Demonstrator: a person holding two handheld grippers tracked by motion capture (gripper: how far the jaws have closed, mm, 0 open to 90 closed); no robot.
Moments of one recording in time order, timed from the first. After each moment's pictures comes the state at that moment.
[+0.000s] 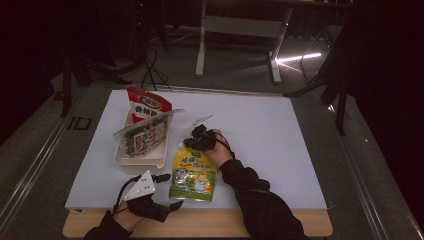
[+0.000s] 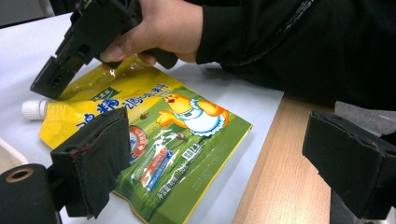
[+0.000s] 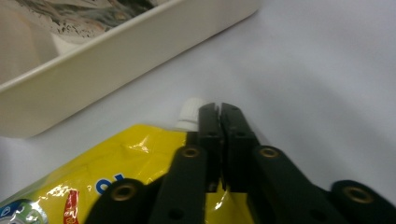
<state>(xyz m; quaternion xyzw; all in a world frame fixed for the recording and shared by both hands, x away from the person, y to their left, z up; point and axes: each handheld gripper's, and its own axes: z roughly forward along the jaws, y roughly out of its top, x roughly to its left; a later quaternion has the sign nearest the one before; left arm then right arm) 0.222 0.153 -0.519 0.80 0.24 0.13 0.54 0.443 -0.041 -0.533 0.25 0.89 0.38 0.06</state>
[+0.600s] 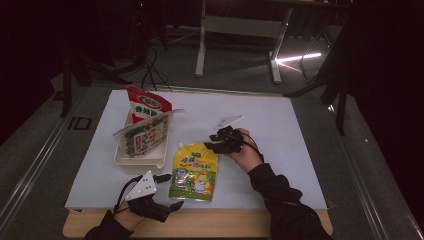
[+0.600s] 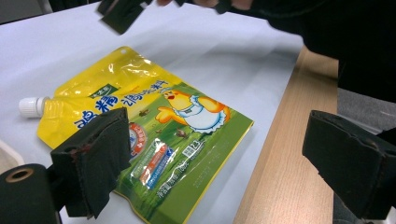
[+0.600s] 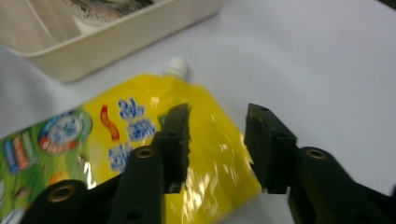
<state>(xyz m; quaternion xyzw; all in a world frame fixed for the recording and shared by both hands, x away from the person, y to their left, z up) 0.224 0.151 -0.522 0.80 0.24 0.13 0.54 0.408 -0.118 -0.481 0.25 0.89 0.38 0.10</state>
